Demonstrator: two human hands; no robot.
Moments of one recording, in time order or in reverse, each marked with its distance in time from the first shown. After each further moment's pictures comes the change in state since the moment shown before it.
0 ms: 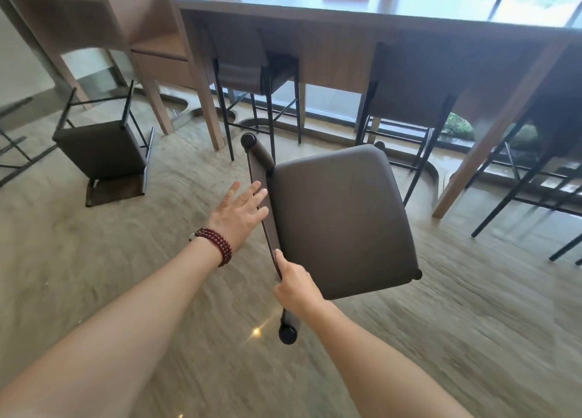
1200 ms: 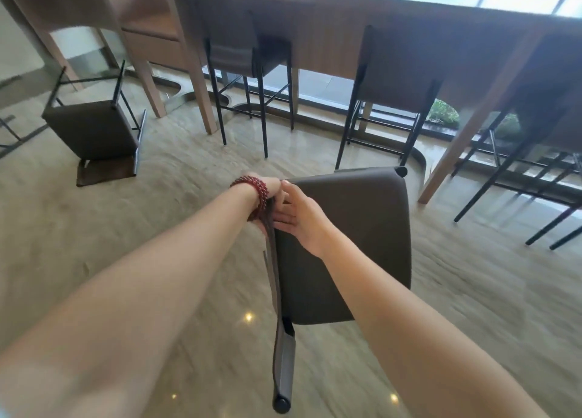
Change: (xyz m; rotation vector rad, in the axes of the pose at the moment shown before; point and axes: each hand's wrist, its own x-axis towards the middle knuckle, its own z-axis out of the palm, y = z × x) left_hand 0.001 0.082 -0.117 -1.543 -0.493 -0.867; right_hand -0.036 0.010 -0.076 1.007 -0.033 0.017
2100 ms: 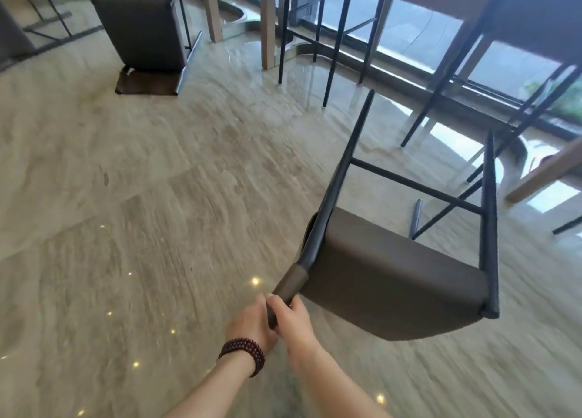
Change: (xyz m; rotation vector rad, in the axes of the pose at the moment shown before) left_hand 0.147 -0.468 0.145 0.413 0.229 -0.018; right_hand 0.072 0.428 0.047 -0.179 0.077 0.418
